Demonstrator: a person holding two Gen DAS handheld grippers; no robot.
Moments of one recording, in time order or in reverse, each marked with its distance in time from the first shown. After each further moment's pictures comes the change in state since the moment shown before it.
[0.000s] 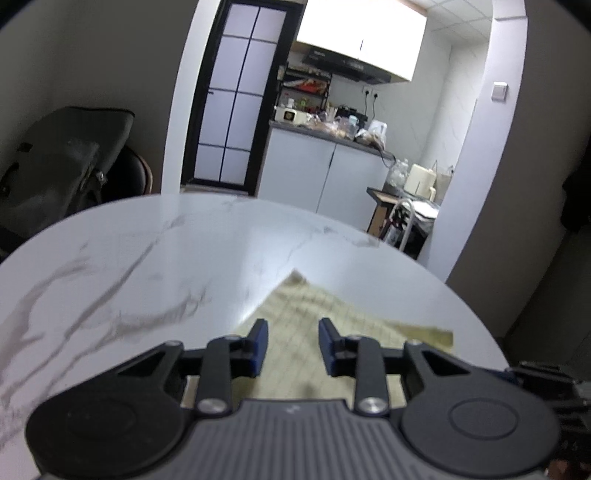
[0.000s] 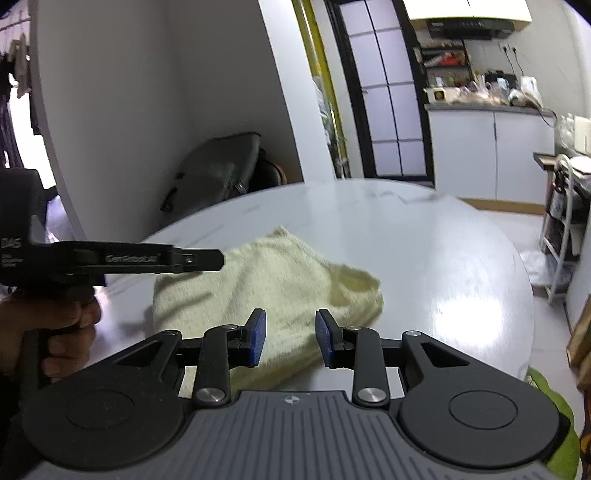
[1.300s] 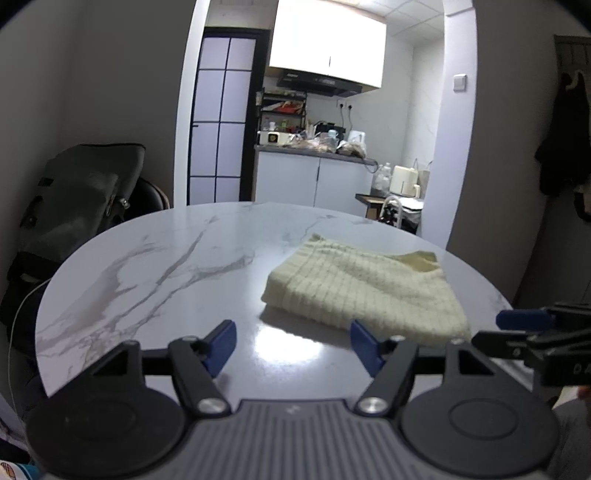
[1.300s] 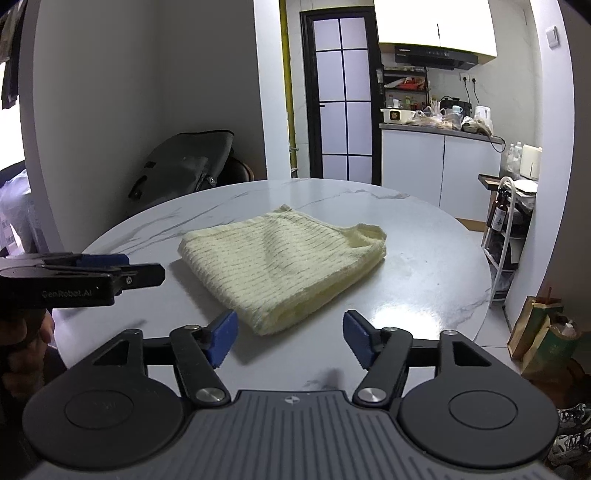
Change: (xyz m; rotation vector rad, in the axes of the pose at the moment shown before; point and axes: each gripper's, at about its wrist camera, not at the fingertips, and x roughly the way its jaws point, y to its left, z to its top) left arm -0.088 0.029 -0.065 0.157 -0.116 -0.001; right arm -0.040 0.086 -0.046 -0.057 -0.047 -0.229
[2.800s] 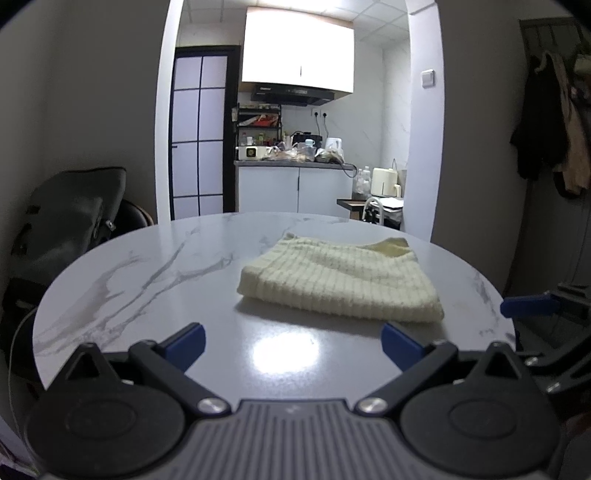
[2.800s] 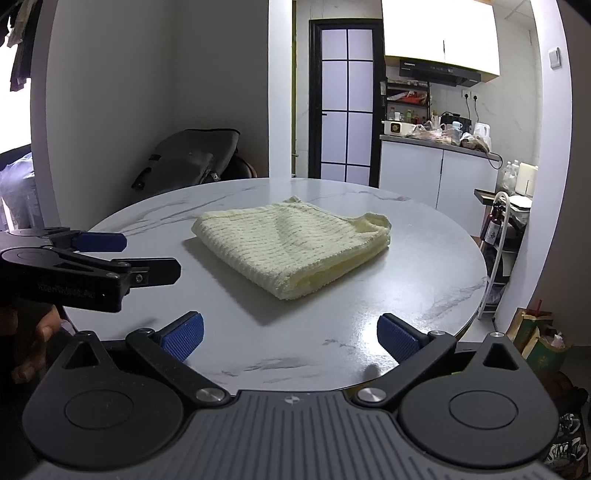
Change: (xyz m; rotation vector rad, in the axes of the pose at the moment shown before) left arm -0.010 -0.008 -0.018 0.074 -0.026 -0.040; right arm -0.017 0.017 -0.029 -0.057 -0.027 -0.033
